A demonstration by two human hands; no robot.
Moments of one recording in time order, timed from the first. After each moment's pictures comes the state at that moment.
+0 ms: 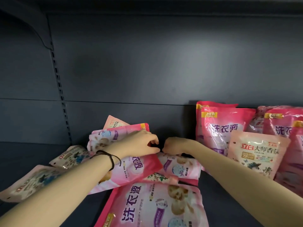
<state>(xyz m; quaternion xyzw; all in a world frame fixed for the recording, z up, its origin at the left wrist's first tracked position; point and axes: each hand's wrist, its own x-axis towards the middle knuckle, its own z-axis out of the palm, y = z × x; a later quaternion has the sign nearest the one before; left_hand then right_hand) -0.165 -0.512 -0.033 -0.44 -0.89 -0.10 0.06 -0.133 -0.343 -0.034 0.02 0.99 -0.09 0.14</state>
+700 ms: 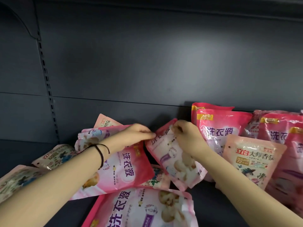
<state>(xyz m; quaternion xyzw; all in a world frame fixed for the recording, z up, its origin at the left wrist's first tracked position) -0.178 -0.494 -0.026 -0.30 -0.81 -0.49 -0.10 -0.079 -0.325 -0.006 0.02 0.91 -0.31 -0.26</state>
